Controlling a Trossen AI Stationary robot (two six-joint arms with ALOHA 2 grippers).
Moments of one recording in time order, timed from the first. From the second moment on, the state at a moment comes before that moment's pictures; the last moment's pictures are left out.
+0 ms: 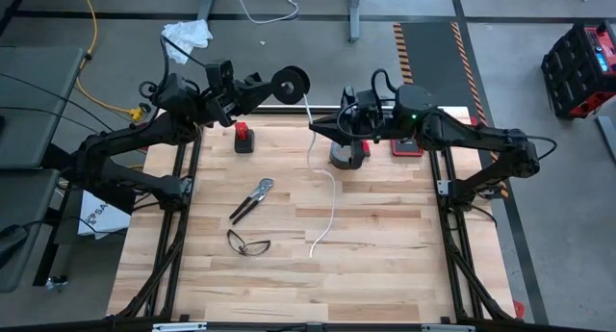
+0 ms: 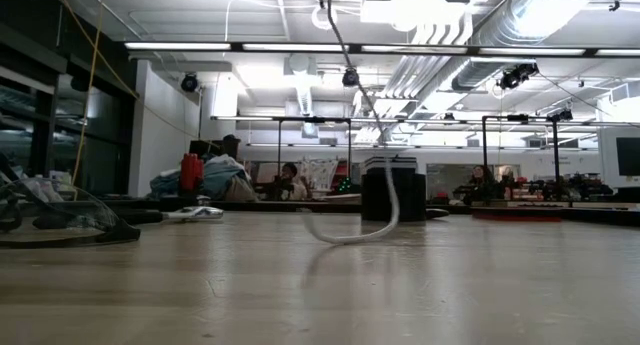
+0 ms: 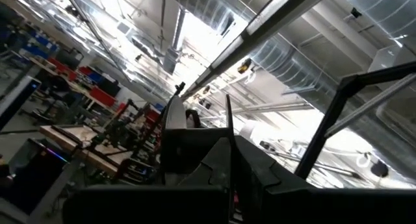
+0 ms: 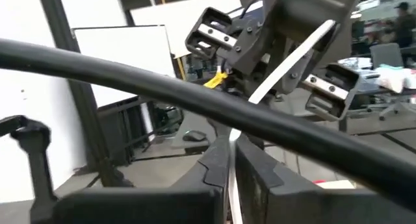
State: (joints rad) left arm 0.31 1.20 1.23 0.50 0.21 -0.76; right arm -0.09 1.43 1.52 0.03 -0.14 0.16
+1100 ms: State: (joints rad) left arm 0.11 1.26 1.26 0.70 -0.04 -1.10; right arm -0.08 1.59 1.52 0.39 -0.17 0.18
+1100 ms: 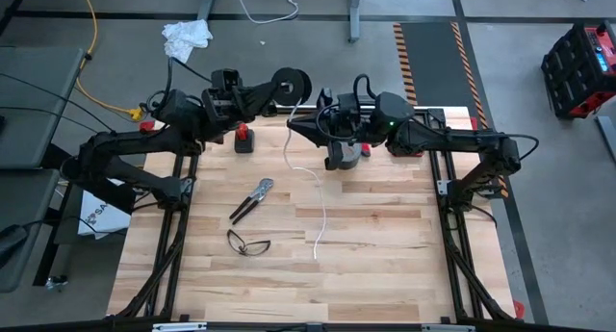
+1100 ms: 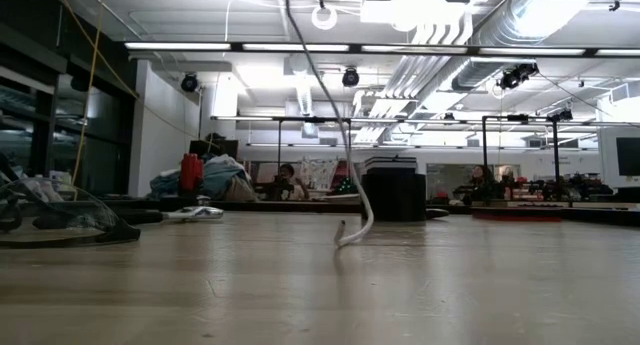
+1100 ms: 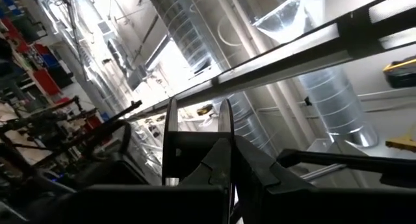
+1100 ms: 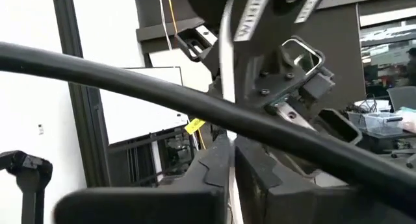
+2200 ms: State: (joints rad) left arm 0.10 1.26 1.40 0.65 -0.01 -0.92; right arm -0.08 1.58 1.52 0.39 -0.17 0.20
